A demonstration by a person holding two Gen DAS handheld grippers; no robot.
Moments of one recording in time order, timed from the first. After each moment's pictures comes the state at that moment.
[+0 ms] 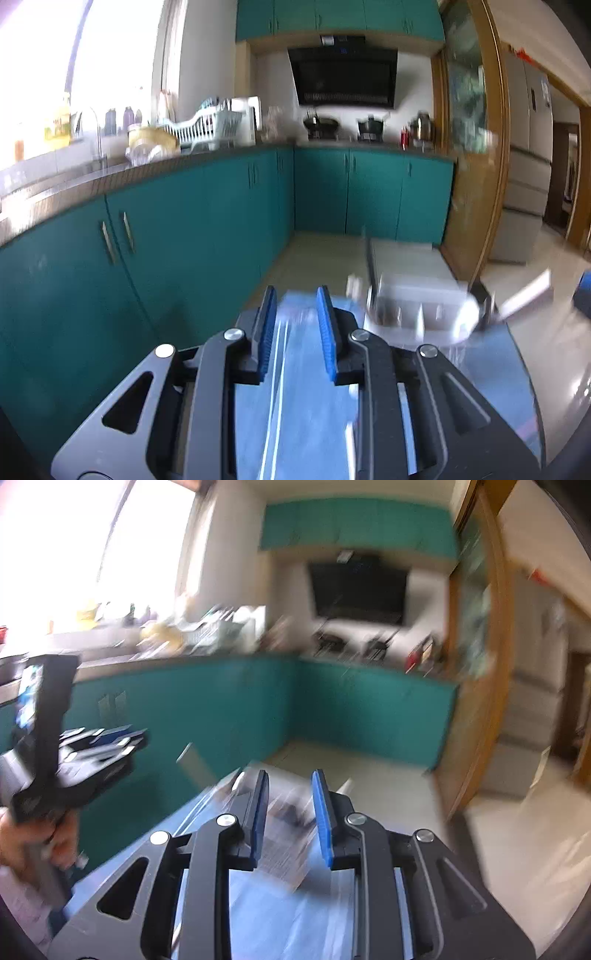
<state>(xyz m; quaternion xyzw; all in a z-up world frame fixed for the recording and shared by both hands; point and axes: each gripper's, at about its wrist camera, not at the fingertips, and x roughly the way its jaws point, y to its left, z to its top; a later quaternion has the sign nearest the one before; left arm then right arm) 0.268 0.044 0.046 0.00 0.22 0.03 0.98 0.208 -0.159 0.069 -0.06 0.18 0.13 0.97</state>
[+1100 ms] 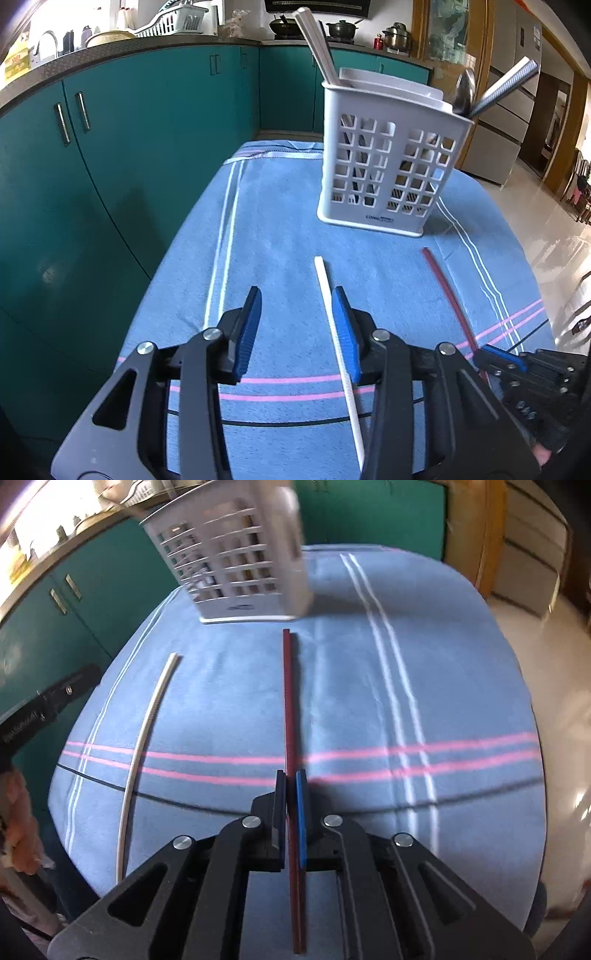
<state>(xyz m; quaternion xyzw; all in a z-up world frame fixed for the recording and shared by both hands) 0.241 0.015 -0.085 0.00 0.38 -0.04 0.92 0.205 -0.174 -0.125 0.07 0.49 0.07 0.86</state>
